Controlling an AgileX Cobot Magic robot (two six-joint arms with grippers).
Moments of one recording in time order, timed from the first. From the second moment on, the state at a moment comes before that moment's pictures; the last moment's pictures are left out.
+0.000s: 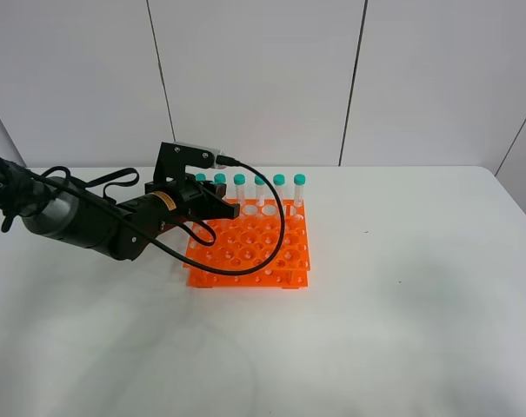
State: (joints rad) left arm -0.43 2.03 -0.93 -0.08 -0.68 0.01; right arm -0.02 -0.01 -0.51 0.01 1.01 0.03
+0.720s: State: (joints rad) left arm -0.43 2.03 -0.93 -0.07 -0.71 0.03; right arm -0.02 -0.01 -0.51 0.01 1.01 0.03
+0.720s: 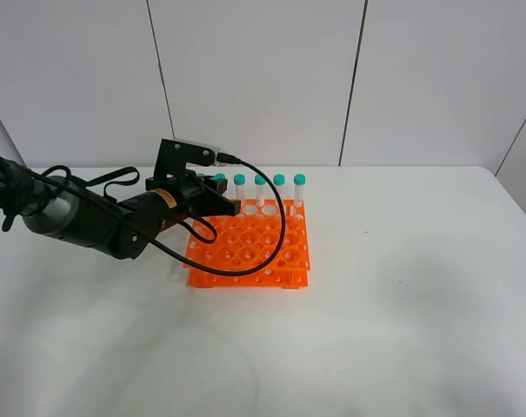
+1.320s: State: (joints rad) left arm -0.42 2.04 -0.94 -0.07 -0.67 0.03; right arm -0.02 -0.01 -0.51 0.01 1.01 0.03
